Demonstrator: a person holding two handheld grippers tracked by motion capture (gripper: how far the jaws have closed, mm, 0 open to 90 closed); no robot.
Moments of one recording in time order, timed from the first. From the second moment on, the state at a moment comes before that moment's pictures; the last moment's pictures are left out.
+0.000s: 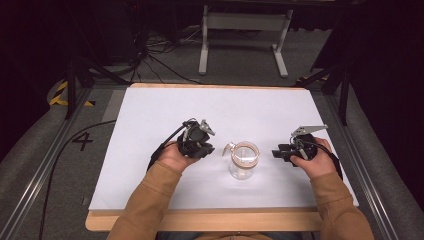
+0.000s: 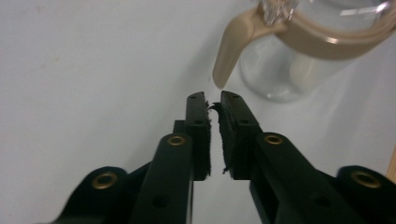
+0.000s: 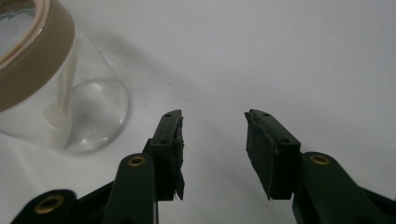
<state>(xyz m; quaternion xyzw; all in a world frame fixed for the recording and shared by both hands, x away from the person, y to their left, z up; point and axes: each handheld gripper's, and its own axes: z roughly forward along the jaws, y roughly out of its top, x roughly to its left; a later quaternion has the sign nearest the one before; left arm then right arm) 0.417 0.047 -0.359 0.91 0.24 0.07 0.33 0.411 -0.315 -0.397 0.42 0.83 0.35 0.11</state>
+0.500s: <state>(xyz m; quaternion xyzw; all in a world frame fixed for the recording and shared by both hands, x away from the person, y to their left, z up) 0.419 0.019 -0.385 0.91 0.25 0.06 0.33 0.408 -0.309 -0.400 0.41 0.84 0.35 0.11</state>
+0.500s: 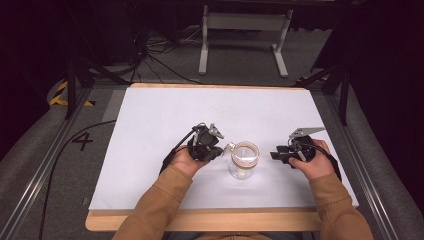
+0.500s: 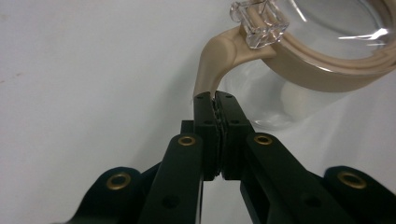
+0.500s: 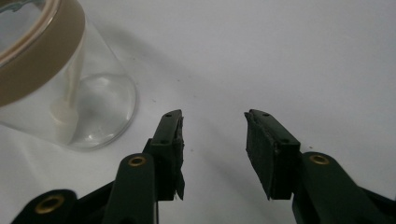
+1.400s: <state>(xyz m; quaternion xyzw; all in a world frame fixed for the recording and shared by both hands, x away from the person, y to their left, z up) 0.442 0.000 -0.395 0.90 0.26 0.07 0.34 0.382 -0.323 -0.406 0.43 0.83 0.34 0.12</state>
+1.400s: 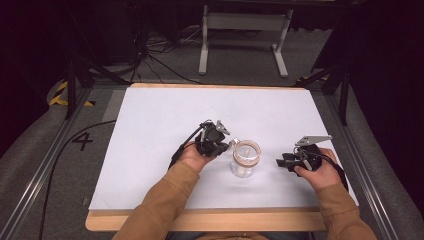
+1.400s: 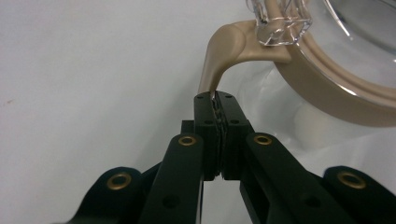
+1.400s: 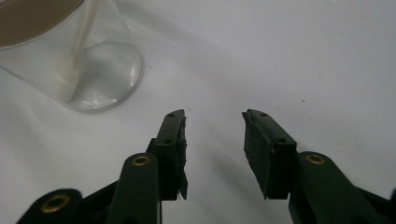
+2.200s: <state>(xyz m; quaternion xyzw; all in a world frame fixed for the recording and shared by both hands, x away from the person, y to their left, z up) 0.438 0.024 -0.387 0.90 0.27 0.07 0.35 0.385 -0.302 -0.406 0.39 0.84 0.36 0.11</state>
